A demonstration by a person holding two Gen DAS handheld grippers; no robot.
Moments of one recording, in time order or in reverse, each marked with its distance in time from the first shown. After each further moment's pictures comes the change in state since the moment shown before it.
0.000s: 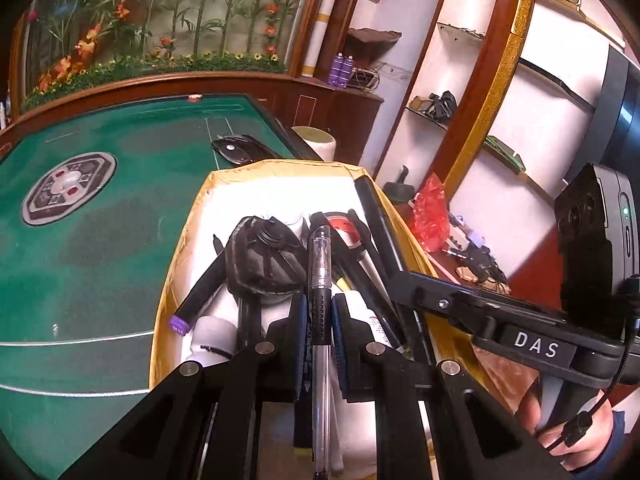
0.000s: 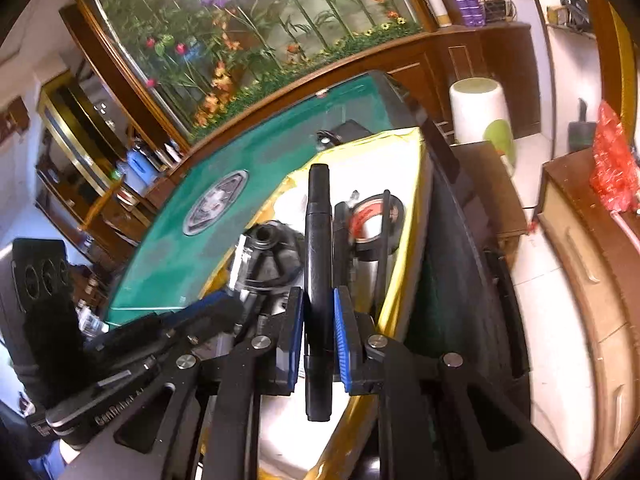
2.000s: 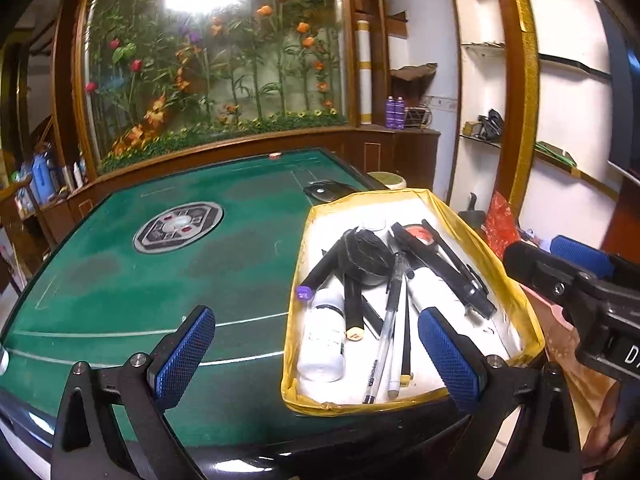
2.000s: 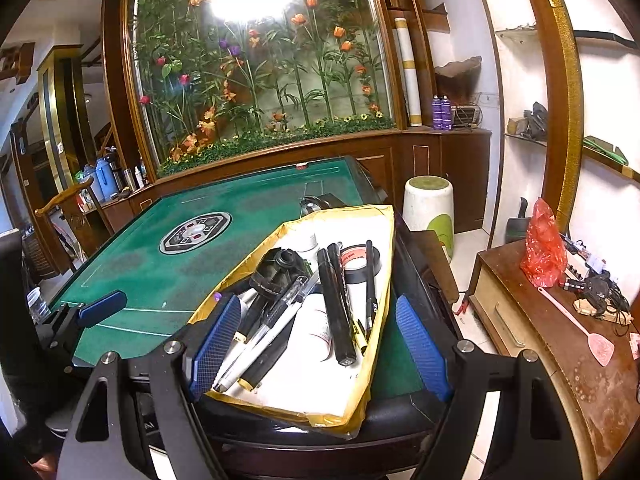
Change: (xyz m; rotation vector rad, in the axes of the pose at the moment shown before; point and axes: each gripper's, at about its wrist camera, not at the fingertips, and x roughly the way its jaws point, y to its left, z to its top) left arm -0.065 0.011 -0.050 0.086 -0.205 0.319; right arm -0.069 0.074 -0.059 -0.194 -0.305 -0.280
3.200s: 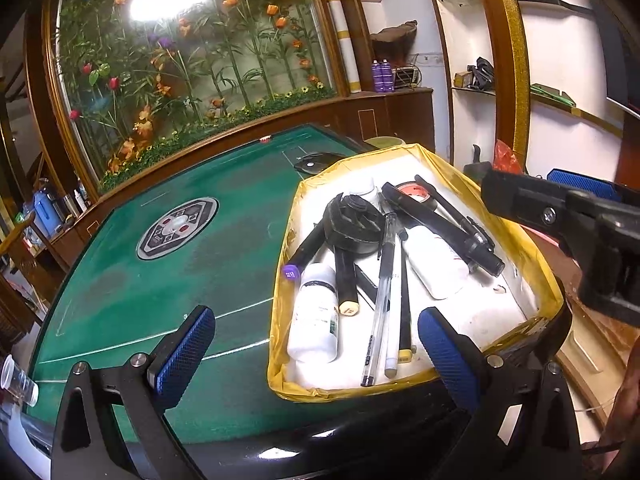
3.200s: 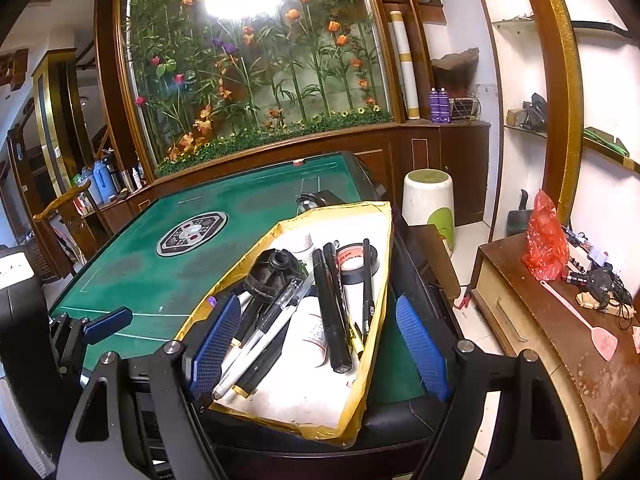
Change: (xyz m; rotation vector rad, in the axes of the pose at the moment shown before) left arm 0.014 -0.031 -0.009 0.177 0.081 0.070; right arm 0.003 -0.003 -0.002 0.021 0.012 0.001
